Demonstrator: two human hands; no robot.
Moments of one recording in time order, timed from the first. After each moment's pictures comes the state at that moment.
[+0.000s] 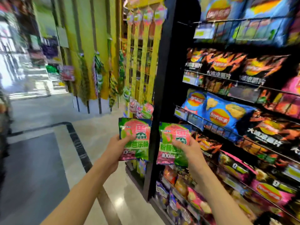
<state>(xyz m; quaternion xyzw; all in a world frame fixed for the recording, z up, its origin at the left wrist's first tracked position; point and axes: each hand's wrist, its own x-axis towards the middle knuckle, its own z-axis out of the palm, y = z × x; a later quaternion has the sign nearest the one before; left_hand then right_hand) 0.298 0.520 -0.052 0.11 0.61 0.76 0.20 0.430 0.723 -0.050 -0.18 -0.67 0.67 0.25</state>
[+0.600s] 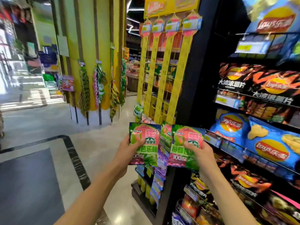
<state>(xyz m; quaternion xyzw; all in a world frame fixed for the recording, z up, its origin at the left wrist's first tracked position) 0.067 0.517 -0.049 0.20 0.59 0.76 0.20 0.221 0.710 -0.020 -0.21 -0.66 0.66 0.31</state>
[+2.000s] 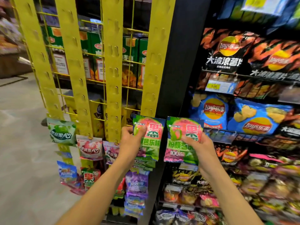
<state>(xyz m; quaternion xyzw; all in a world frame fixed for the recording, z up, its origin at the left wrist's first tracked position) -0.182 0.793 -0.085 0.35 0.57 0.63 0.39 0.042 0.794 -0.037 -0.42 -0.55 0.52 0.50</state>
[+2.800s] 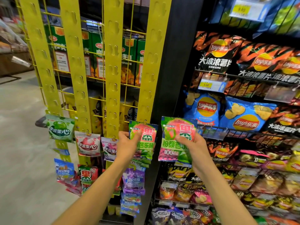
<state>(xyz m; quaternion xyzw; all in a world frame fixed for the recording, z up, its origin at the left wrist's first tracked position) -0.177 0.783 -0.110 0.36 0.66 0.57 0.33 0.040 0.769 -0.039 -0.42 -0.54 0.53 0.50</state>
